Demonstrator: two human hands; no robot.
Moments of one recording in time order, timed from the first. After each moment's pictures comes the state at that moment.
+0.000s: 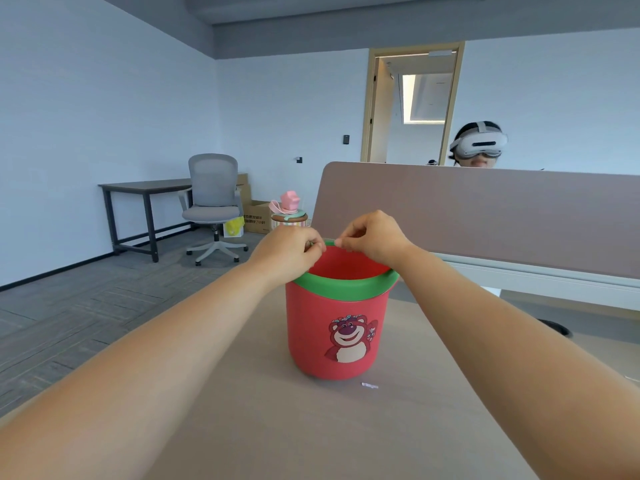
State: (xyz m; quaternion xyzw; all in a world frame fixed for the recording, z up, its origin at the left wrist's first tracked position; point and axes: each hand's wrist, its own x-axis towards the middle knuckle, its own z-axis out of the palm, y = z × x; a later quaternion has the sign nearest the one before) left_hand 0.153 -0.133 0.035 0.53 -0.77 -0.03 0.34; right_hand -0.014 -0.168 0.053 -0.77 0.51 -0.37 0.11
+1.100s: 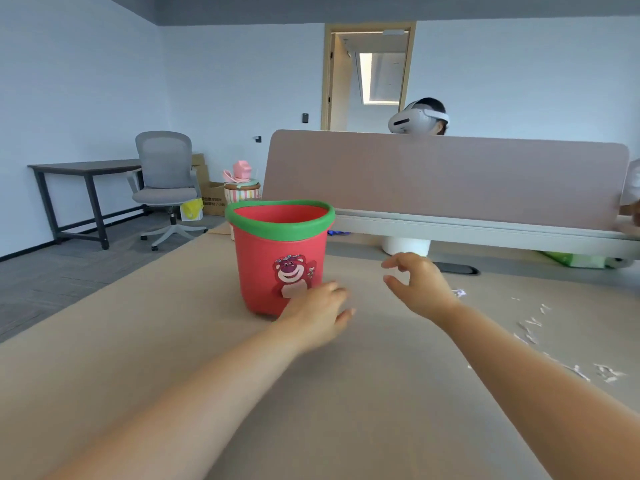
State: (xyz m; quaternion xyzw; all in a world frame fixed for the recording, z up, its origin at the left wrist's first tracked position) left_hand 0.044 -0.052 -0.089 0.44 -0.88 0.02 0.17; right_hand -0.153 -0.045 -0.060 -0.72 0.60 -0.36 0.03
